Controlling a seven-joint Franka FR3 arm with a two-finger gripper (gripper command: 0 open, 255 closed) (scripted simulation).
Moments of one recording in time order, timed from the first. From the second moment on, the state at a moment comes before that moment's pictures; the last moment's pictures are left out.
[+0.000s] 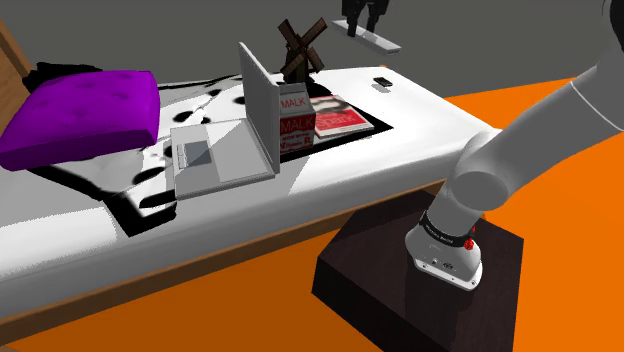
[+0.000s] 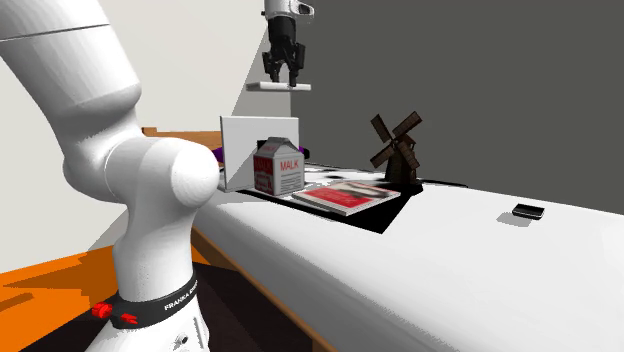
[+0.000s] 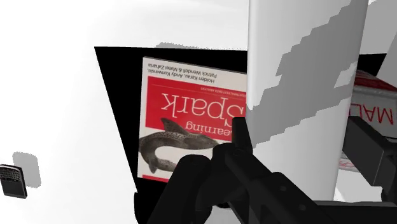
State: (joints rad) arm 0.02 -0.43 -0.11 -1.87 -0.07 1.45 0.21
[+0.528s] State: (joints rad) arm 0.07 -0.46 0.03 -1.90 0.00 1.44 0.41
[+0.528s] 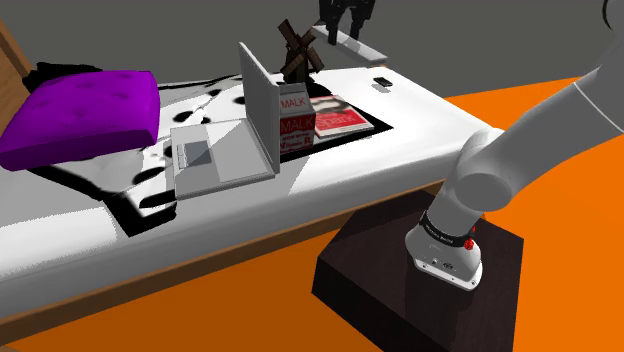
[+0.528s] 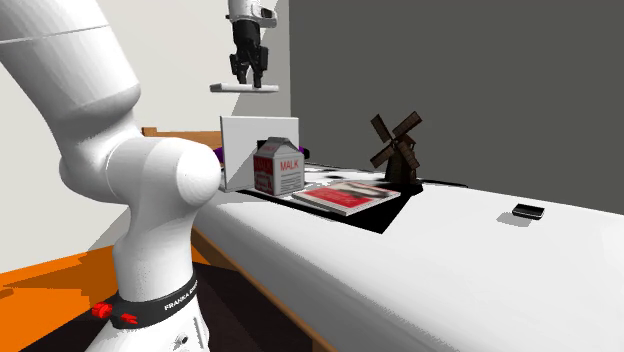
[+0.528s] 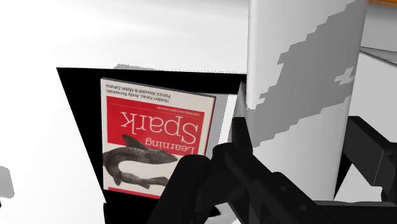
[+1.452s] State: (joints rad) arm 0.10 -0.51 0.09 -2.08 0.02 1.57 0.48
